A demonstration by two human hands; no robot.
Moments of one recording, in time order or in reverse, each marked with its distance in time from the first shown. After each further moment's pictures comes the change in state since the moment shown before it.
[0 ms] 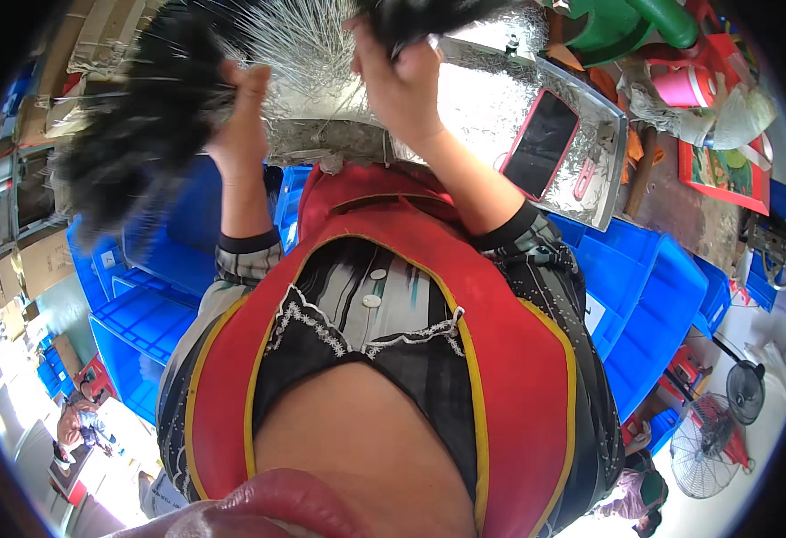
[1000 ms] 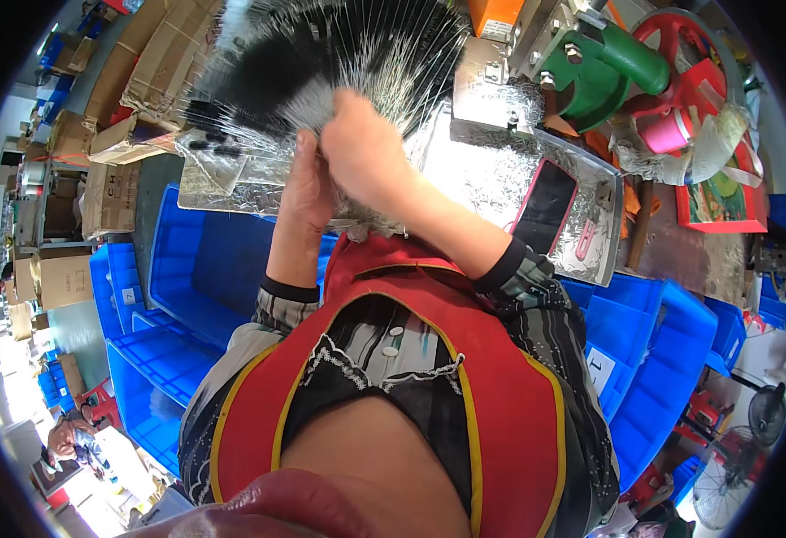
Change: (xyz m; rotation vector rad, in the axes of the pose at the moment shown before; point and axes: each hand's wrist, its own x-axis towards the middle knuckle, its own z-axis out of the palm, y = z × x) left_hand -0.003 -0.004 0.023 -0.975 -0.284 -0.783; right_hand 0.015 -0.038 0.042 -0.904 -0.317 -0.188
